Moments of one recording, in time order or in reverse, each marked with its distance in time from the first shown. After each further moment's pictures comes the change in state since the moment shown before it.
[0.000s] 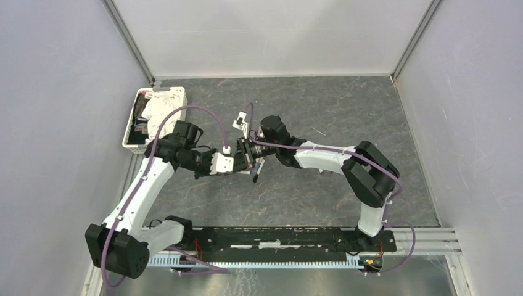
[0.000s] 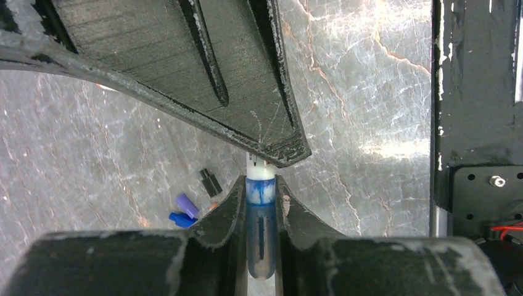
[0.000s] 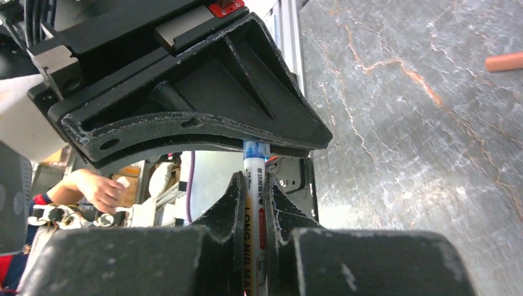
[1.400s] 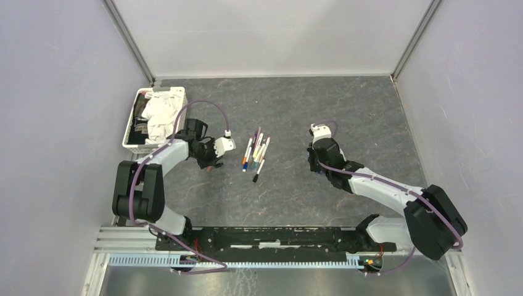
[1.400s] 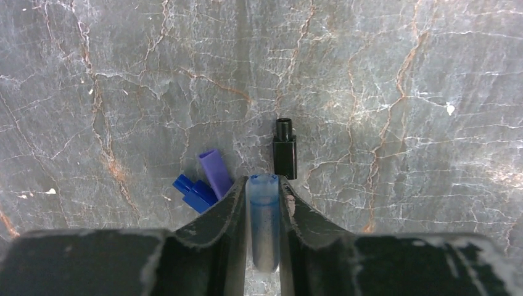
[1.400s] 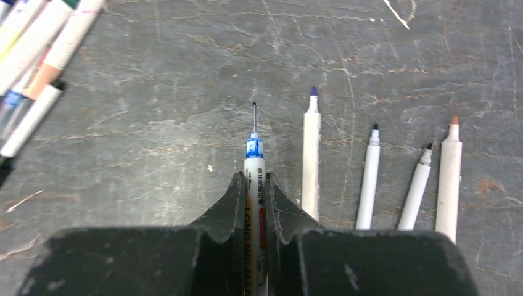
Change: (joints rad) left arm 0.105 0.427 -0.160 0.602 -0.223 -0.259; right arm -0.221 -0.634 -0.603 -0.423 1.192 -0.477
